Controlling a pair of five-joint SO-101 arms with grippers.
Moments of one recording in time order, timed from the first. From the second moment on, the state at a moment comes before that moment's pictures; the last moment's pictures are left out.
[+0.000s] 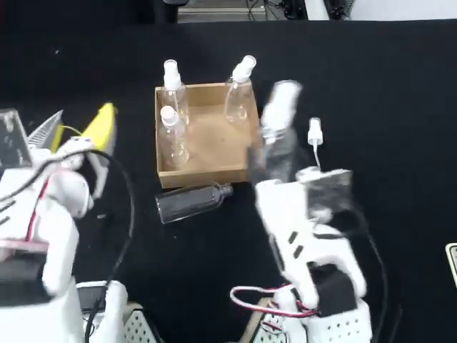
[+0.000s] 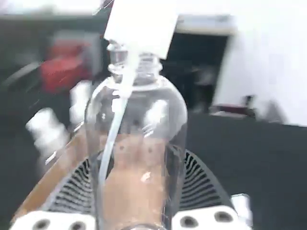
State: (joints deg) left arm -12.9 -68.6 32.5 60.2 3.9; right arm -8.4 -96.3 73.7 38.3 -1.9
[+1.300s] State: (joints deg) left arm -18.0 -68.5 94.4 7.9 3.9; right arm 34.5 -3.6 78.5 -64.9 1.7
